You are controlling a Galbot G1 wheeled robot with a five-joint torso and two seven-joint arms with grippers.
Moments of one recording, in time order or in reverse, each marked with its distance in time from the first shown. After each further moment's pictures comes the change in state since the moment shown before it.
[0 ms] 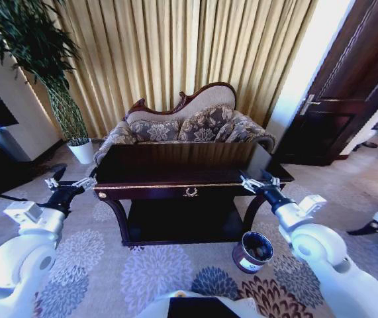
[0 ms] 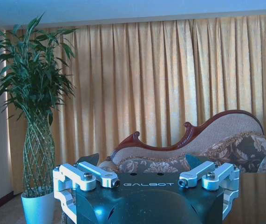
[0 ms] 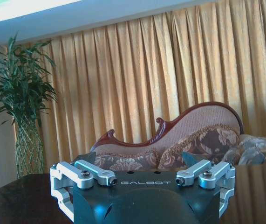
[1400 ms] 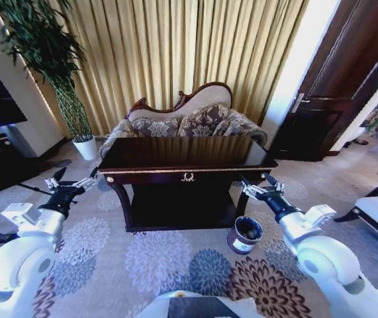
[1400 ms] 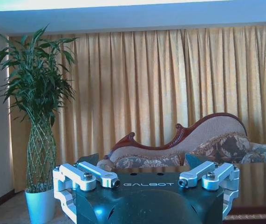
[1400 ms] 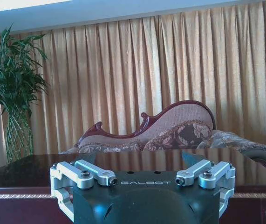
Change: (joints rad) left arm 0.005 -0.012 0.000 -0.010 0.005 -0.005 0.017; right arm -0.096 0.058 0.037 0.014 -0.098 0.009 0.000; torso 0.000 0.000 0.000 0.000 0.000
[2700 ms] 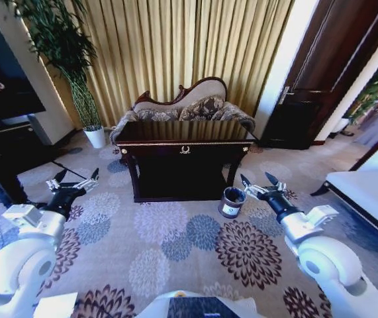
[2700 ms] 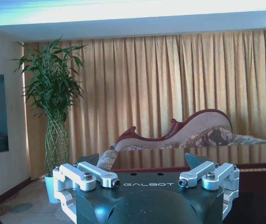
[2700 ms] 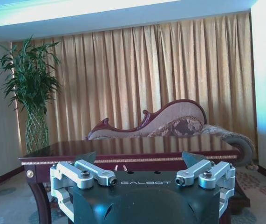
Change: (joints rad) left arm 0.012 -0.006 0.004 -0.013 0.004 0.001 -0.005; right arm -0.011 -0.001 0.017 0.005 -0.001 0.005 0.000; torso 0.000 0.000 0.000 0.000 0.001
